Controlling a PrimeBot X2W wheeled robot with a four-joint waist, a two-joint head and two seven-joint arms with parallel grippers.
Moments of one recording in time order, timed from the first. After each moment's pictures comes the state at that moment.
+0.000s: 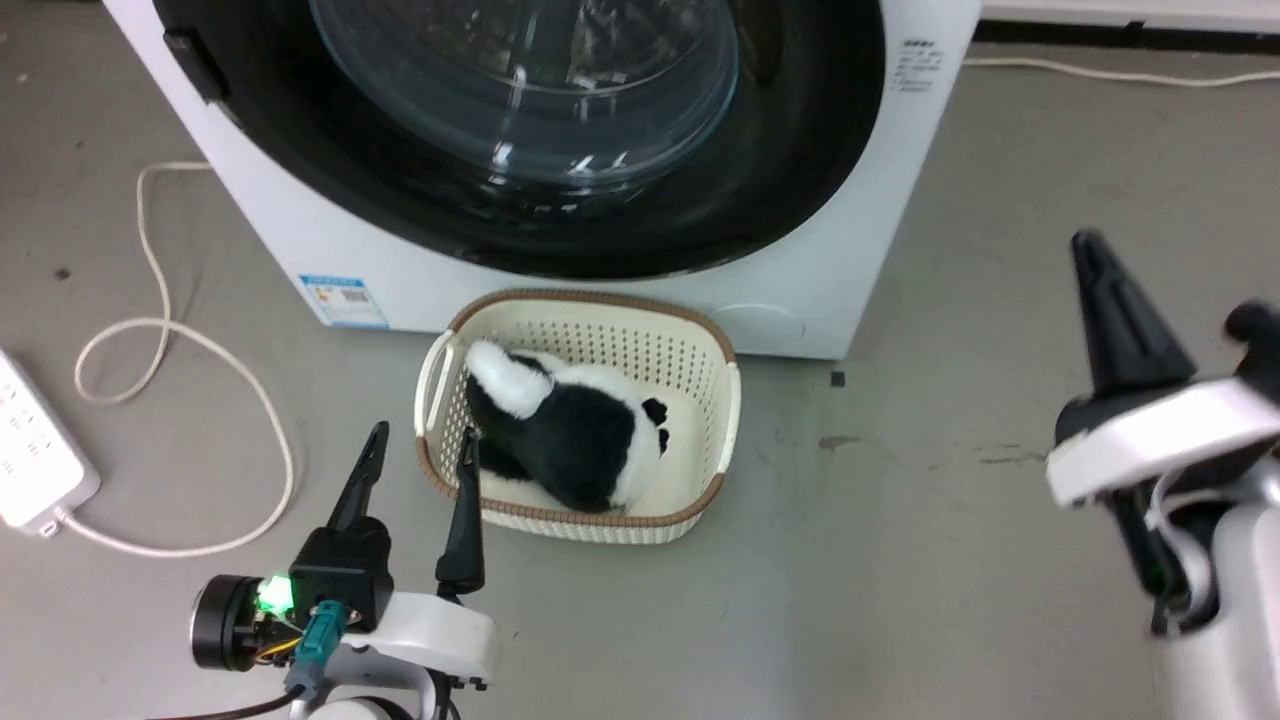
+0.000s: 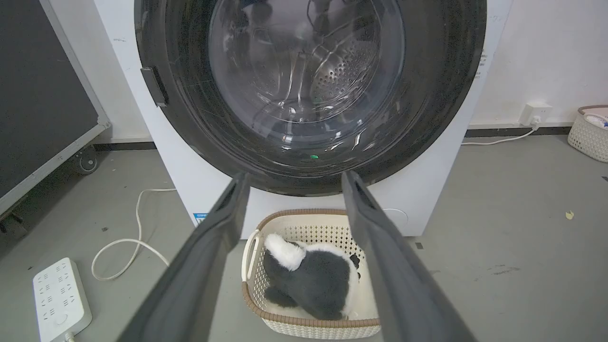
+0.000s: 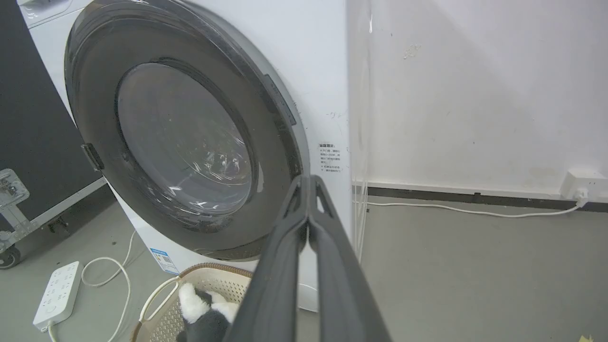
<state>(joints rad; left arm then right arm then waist) -0.07 0.05 -0.10 -0.04 -0.01 0.05 -0.11 -0.35 -0.14 -0.01 0.02 0.27 0.13 0.02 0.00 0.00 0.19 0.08</state>
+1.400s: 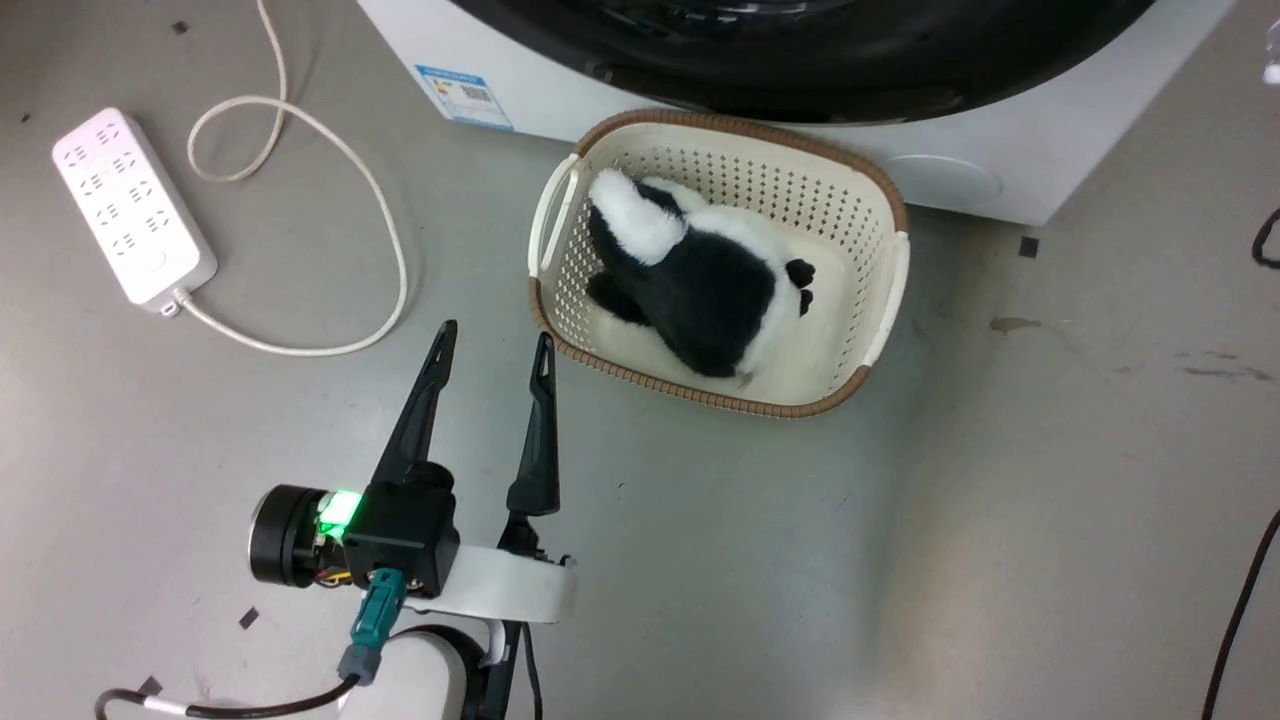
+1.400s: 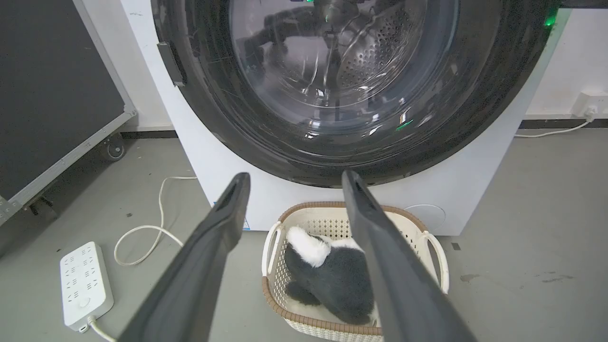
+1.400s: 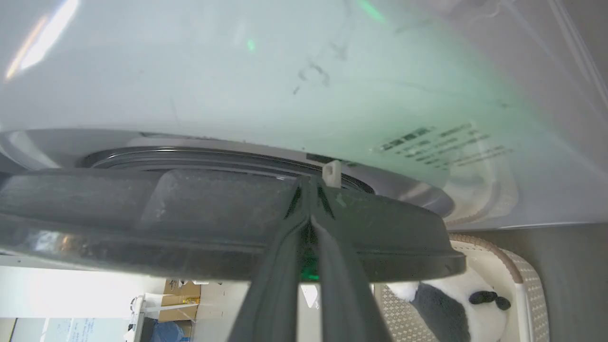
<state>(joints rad) -0.19 0.05 -0.24 -0.07 -0.04 0.12 -0.20 -1.32 -0.16 -0.48 0.90 0.68 0.13 0.57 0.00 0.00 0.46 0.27</state>
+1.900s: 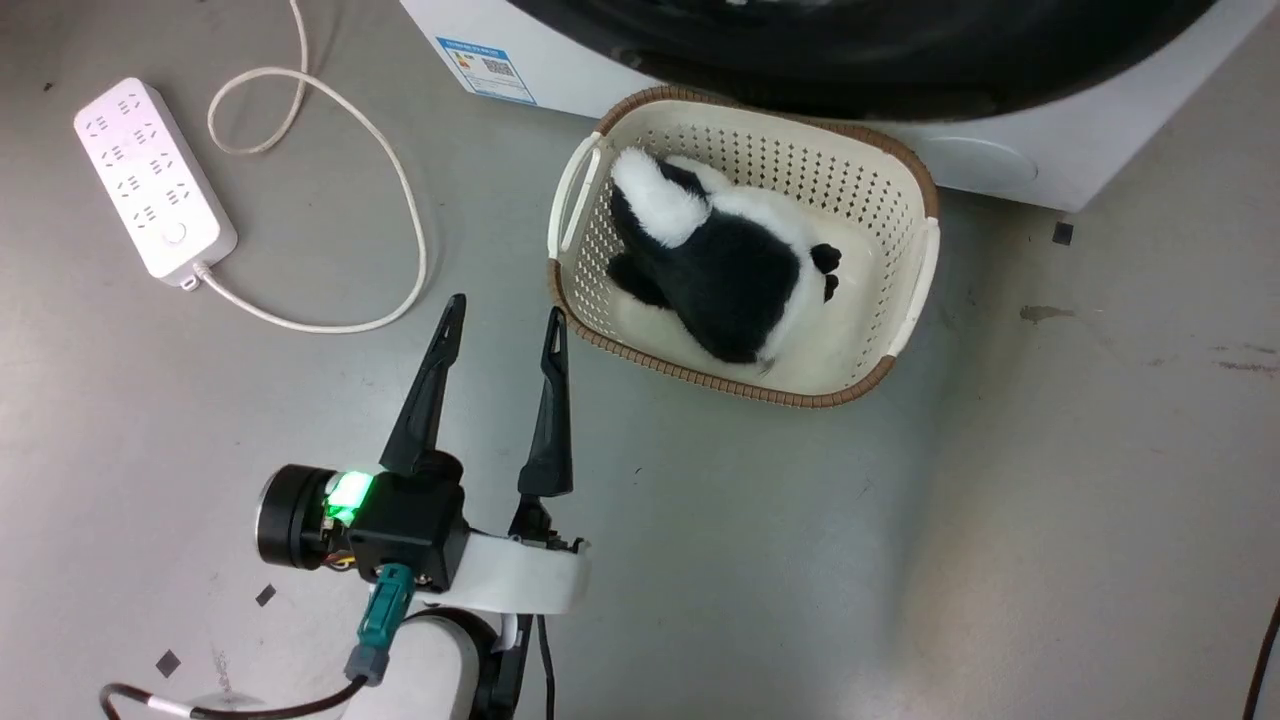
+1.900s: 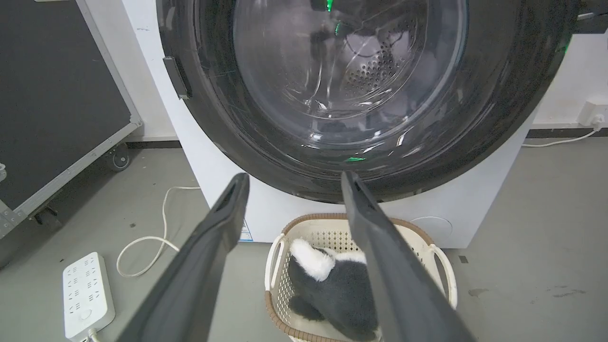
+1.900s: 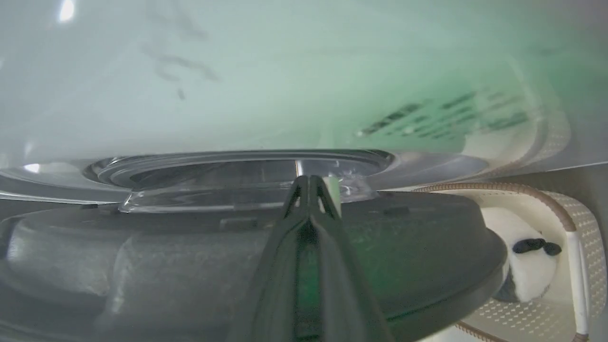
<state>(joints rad) -0.23 0.05 -0.28 -0.08 -0.05 0.15 -0.23 -1.47 -0.24 -0.57 1.14 0.74 0.13 0.71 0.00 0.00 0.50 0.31</state>
